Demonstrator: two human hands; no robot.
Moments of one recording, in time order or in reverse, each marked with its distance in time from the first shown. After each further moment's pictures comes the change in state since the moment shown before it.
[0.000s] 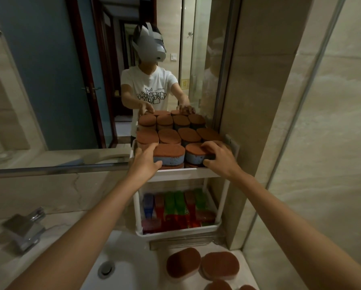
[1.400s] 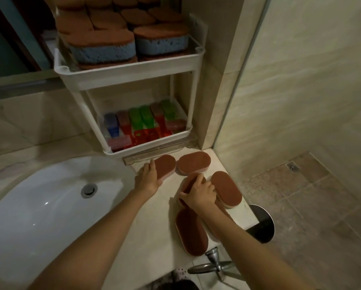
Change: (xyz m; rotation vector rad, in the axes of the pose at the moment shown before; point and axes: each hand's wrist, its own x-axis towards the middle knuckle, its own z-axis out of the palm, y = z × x) left_hand -0.127 -0.104 0.235 0.341 -0.564 -0.014; right_hand -0.238 0.070 0.183 -0.180 -0.431 0.870
